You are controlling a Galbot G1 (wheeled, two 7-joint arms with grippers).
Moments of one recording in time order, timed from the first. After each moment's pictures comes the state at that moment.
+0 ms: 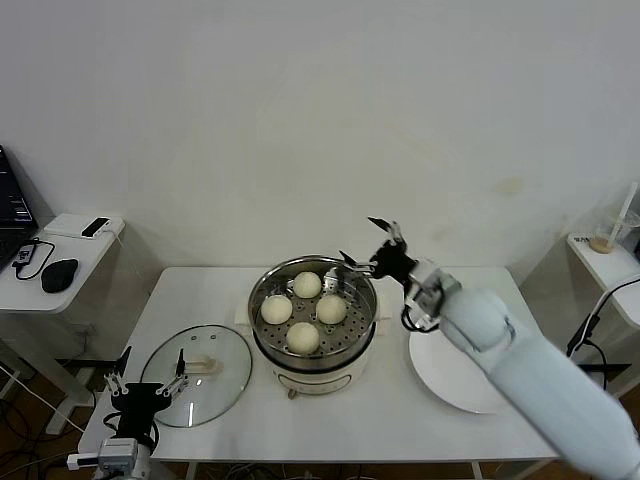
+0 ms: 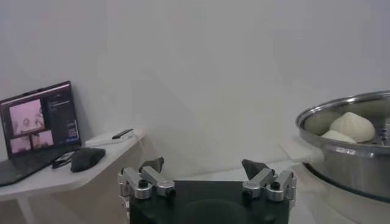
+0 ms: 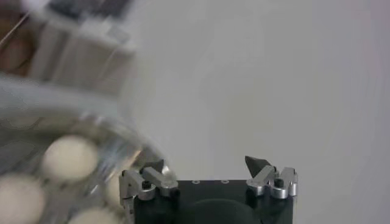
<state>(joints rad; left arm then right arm) 1.68 -1.28 -0.65 -2.16 0.00 0.13 -0.20 -0.72 0.90 0.04 1.84 0.31 -0.17 -0.10</state>
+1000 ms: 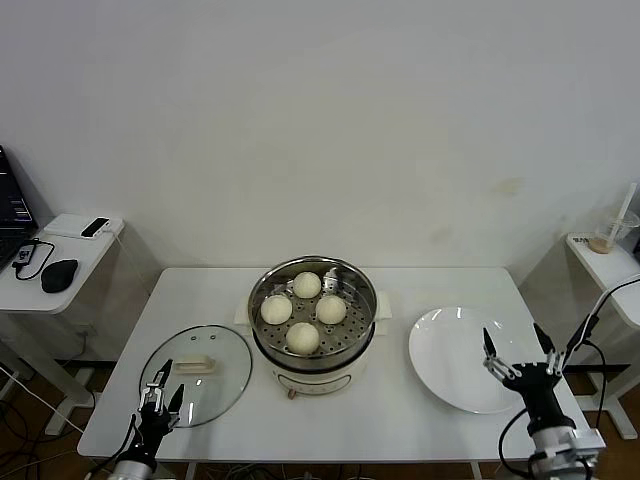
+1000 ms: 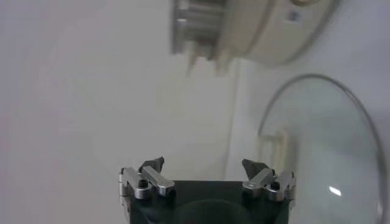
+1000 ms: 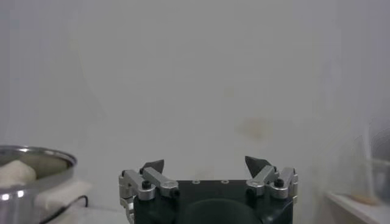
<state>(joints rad) 1.62 -1.14 -0.61 -1.79 1.15 -0.01 -0.21 -1.63 1.37 0.86 2.07 0.23 0.09 -0.16</state>
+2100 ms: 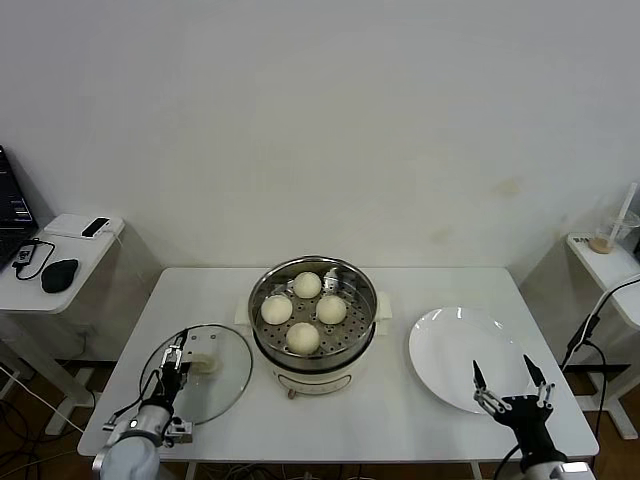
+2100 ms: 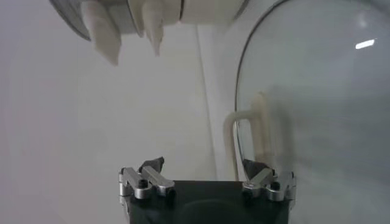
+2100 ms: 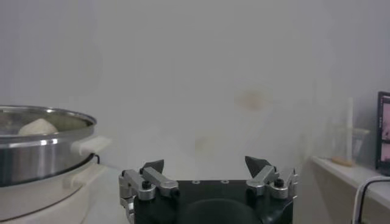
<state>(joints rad) 1.25 -1.13 -0.49 -1.44 1.28 -0.01 -0.18 -1.74 1.47 0.86 2.13 0.13 0.07 -0.20</state>
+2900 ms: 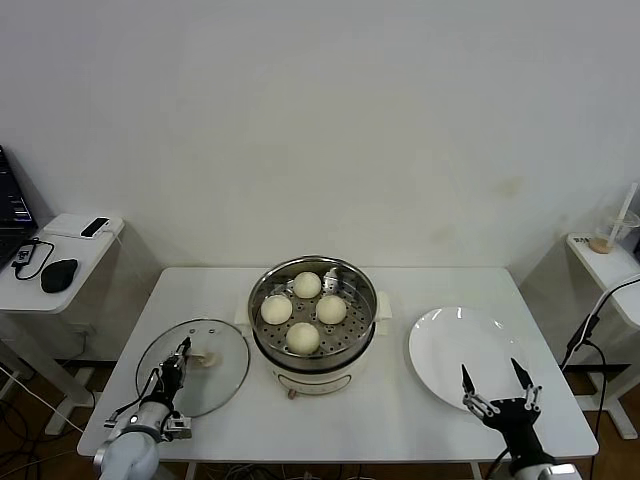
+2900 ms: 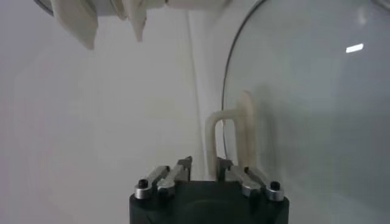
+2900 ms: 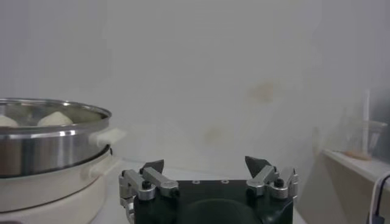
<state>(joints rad) 1.21 -1.14 -0.48 -1.40 1.25 -0.04 -0.17 -1.75 1.48 0.82 2.14 0.11 0.07 -0.21</state>
